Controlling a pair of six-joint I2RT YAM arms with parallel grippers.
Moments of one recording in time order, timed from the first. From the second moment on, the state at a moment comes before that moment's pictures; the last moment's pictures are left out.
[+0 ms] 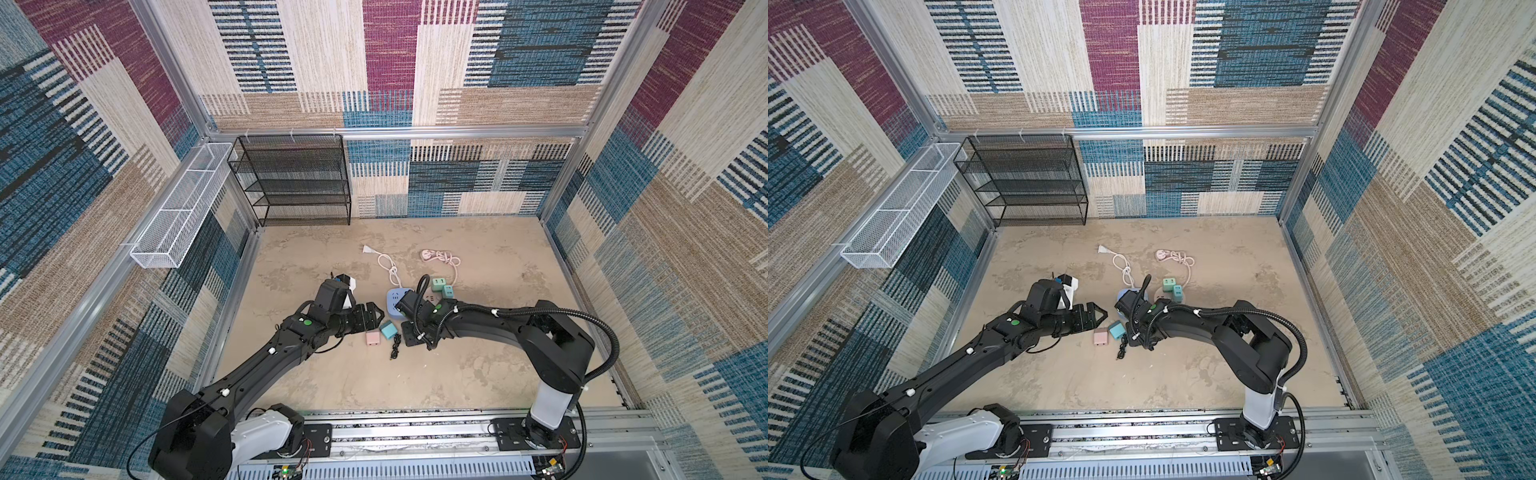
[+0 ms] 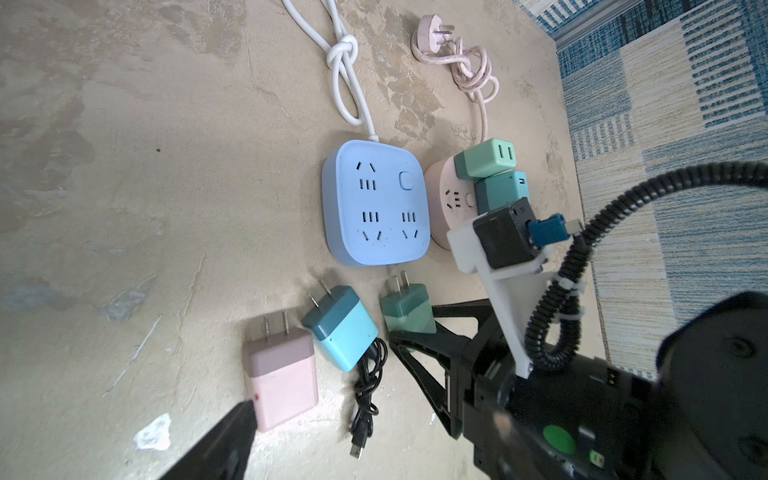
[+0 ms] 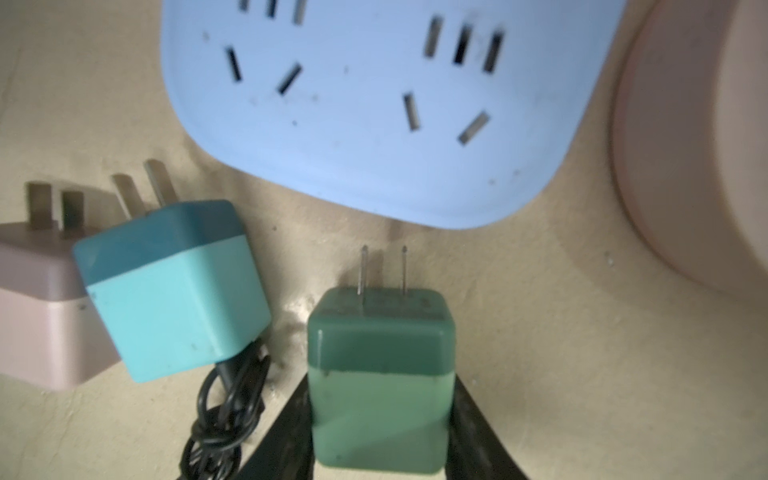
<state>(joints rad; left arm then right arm) -0.50 1.17 0.73 -0.36 0.27 -0.65 0.88 1.80 1.10 -0.53 0.11 0.60</state>
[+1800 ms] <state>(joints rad) -0.50 1.12 0.73 -0.32 0.51 -0.68 0.88 1.44 1.04 -0.45 -0.11 0.20</state>
